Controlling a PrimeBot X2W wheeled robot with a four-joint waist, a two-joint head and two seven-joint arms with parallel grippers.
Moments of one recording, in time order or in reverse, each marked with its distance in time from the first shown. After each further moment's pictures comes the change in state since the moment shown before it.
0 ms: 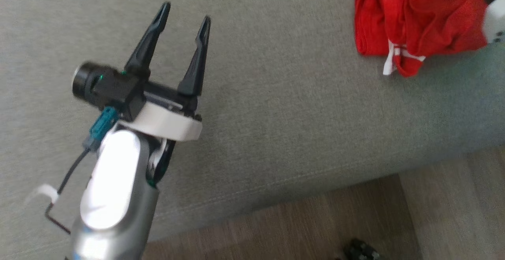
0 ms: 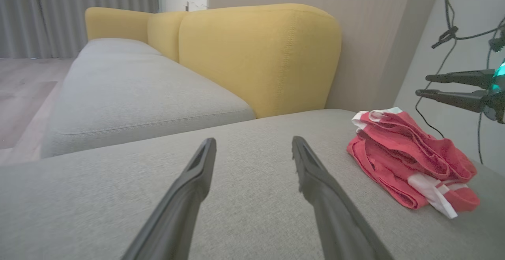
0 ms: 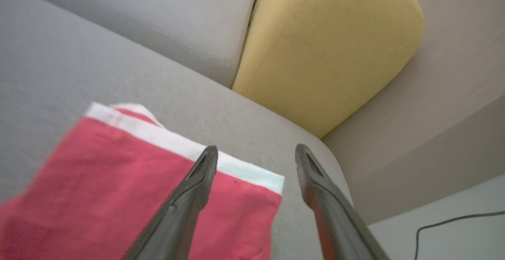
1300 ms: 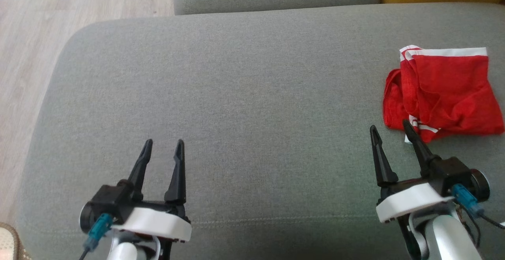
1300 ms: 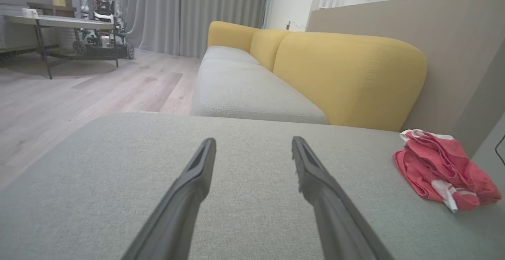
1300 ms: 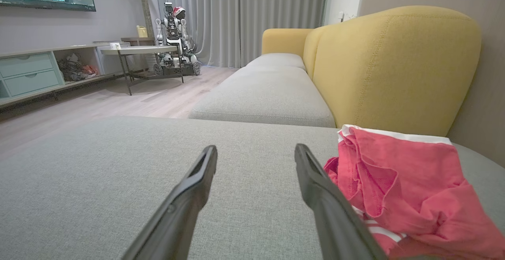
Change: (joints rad) left arm 0.502 0.001 0.039 -0.068 -0.146 0.139 0.000; right arm 0.936 0.508 -0.405 -0.550 -0.156 0.000 -0.099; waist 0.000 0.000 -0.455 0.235
